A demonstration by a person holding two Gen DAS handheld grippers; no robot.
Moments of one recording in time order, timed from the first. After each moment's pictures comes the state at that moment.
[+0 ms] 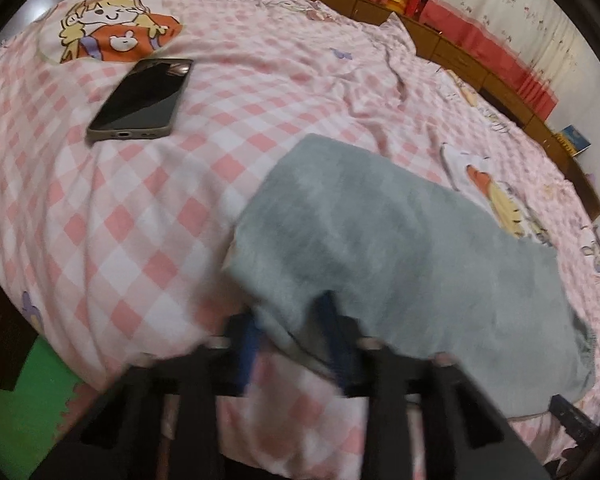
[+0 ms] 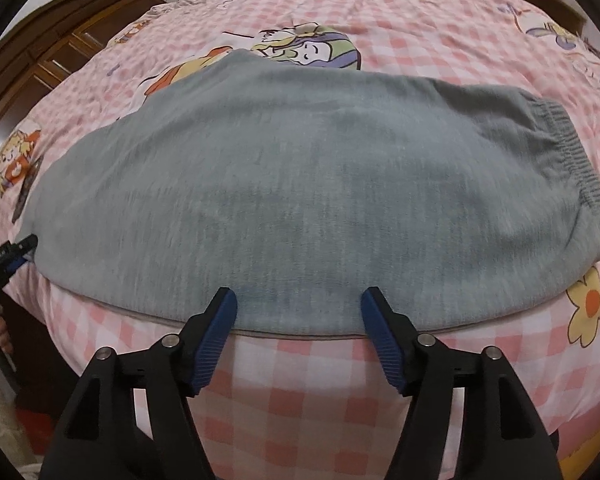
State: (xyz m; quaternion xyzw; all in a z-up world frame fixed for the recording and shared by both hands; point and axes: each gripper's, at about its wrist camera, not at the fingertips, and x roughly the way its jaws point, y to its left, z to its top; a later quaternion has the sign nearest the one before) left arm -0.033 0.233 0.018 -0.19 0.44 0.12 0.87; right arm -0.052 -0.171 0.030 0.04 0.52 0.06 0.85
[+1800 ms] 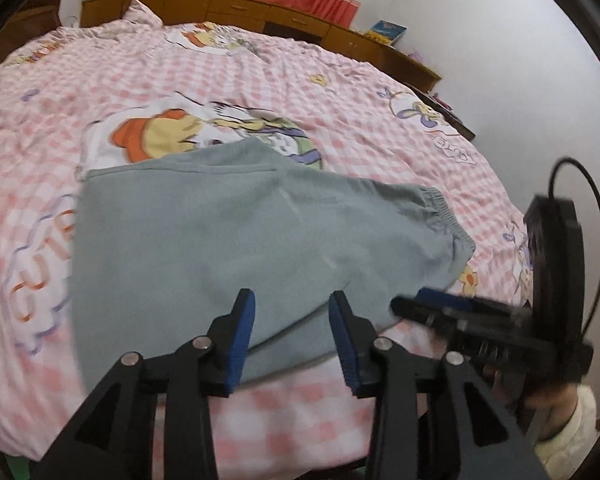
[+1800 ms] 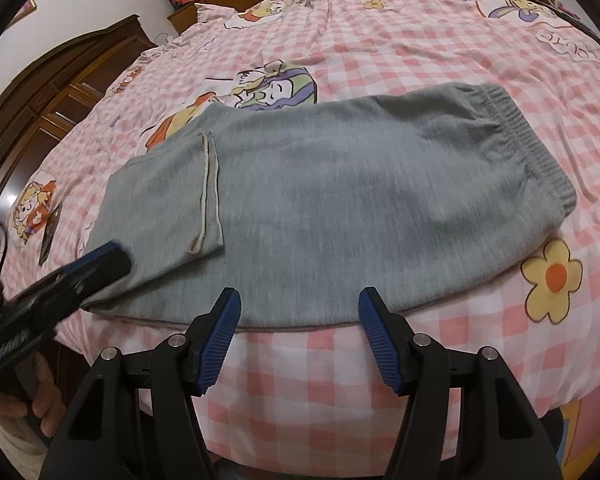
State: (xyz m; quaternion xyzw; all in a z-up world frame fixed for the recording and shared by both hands) left arm -0.021 -0.017 0.067 -0.07 0.44 -0.21 0.87; right arm -0.073 -0.213 0.057 0.12 0.48 0.06 0.86
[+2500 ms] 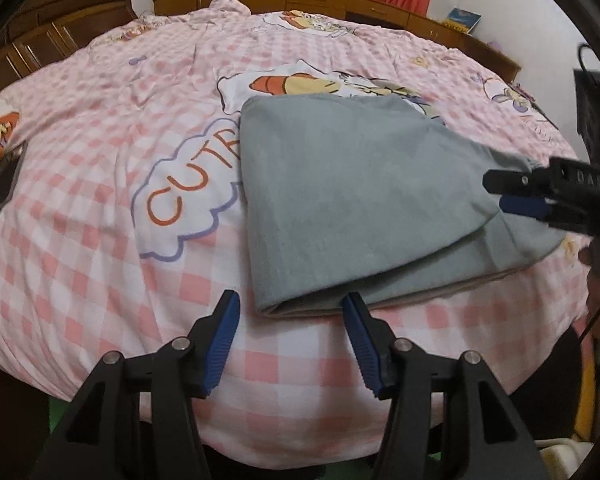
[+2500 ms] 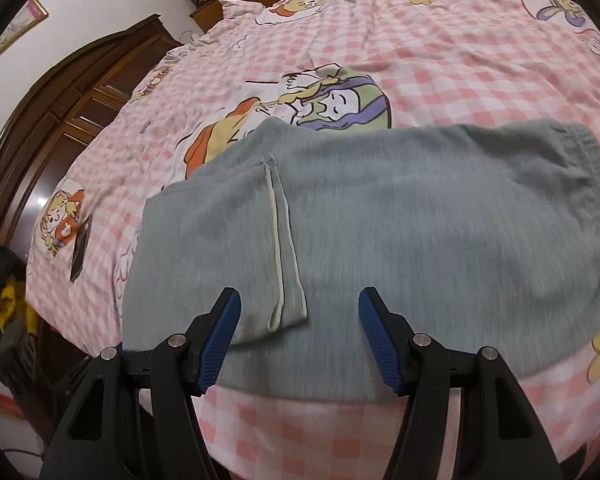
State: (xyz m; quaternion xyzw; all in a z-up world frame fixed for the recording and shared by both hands) left arm -0.053 0.045 0.025 -0.01 0.46 -0.05 0.89; right arm -0.019 -0.177 0.064 0.15 0.49 0.12 0.85
